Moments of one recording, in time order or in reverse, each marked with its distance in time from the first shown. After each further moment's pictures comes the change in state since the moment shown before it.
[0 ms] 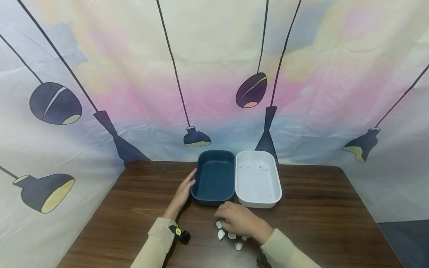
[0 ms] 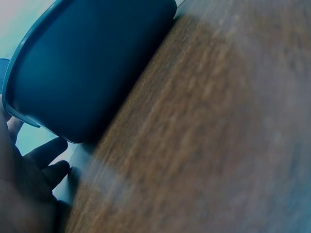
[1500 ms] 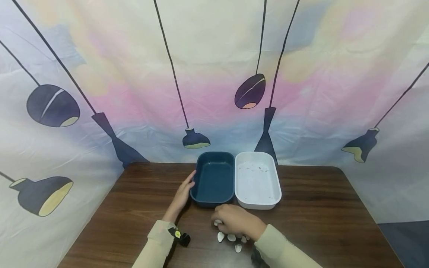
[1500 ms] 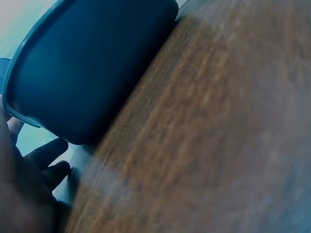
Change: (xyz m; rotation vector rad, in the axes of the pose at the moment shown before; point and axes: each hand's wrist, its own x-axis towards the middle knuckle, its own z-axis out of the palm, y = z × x) left_hand 0.015 -0.044 0.007 -0.018 0.063 0.026; right_hand 0.022 -0.004 -0.005 0.000 -0.225 0.105
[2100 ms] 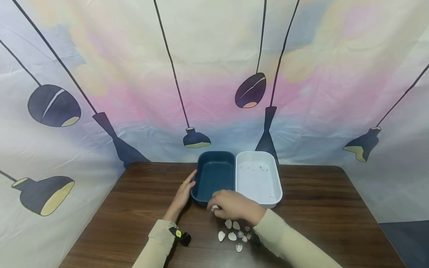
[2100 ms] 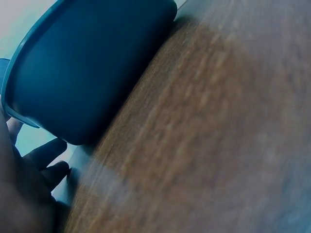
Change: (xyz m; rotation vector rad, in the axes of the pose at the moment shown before) left_hand -0.001 -0.001 -0.001 0.043 0.017 -0.009; right_hand 0.014 -0.002 -0.042 -0.004 0.070 -0.074
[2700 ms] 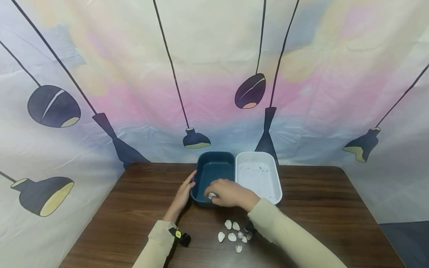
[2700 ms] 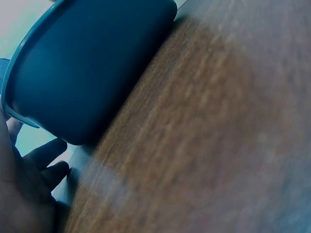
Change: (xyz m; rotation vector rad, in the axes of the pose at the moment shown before) left_hand -0.014 0.046 -0.006 -0.013 -0.054 -0.012; right_hand 0.024 0.015 -0.017 -0.007 0.028 0.012
